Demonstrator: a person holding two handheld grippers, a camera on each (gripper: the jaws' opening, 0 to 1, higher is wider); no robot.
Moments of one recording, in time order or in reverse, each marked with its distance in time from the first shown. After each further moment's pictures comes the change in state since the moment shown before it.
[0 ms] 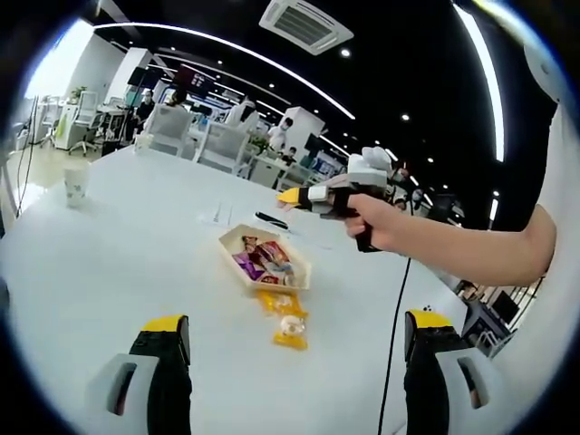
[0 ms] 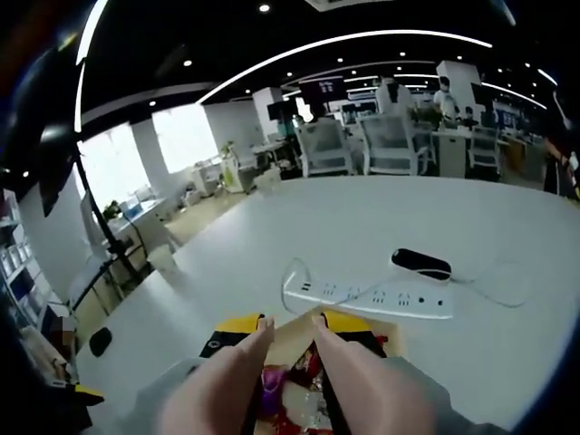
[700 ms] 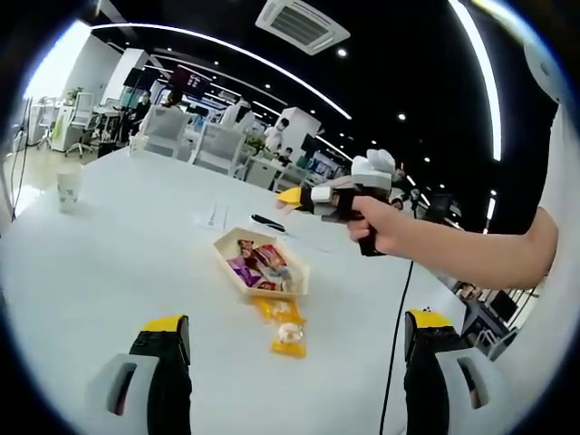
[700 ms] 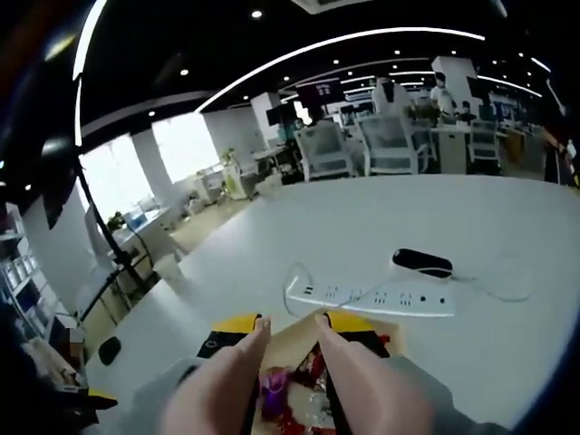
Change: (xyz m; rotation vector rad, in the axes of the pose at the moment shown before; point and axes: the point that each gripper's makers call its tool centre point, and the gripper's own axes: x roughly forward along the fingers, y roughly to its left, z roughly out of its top) left arm 0.012 -0.002 0.006 0.008 -0.003 -0.016; right arm -0.023 0.015 0.003 0.048 -0.020 0.030
